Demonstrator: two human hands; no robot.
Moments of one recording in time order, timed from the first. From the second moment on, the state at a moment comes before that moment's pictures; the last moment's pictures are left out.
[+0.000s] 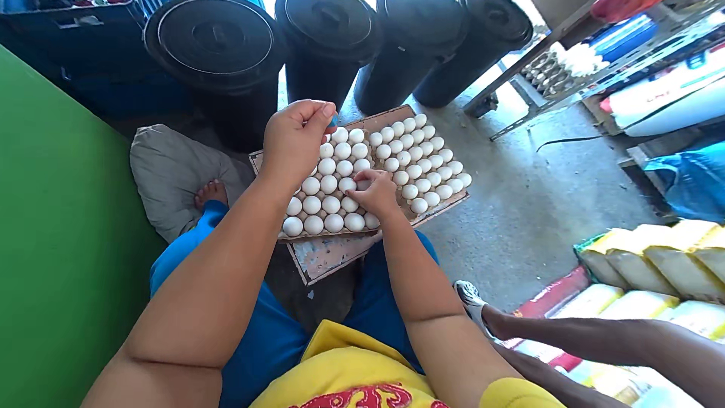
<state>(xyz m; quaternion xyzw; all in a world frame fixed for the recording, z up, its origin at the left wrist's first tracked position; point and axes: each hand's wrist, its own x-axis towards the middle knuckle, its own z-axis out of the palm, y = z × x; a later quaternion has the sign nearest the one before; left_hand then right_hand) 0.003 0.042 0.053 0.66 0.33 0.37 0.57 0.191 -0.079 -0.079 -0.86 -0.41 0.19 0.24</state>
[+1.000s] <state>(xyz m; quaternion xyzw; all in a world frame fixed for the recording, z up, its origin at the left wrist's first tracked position) 0.013 0.036 0.049 0.52 0.39 0.26 0.71 0.237 -0.095 -0.083 -0.32 -0.12 0.41 0.85</state>
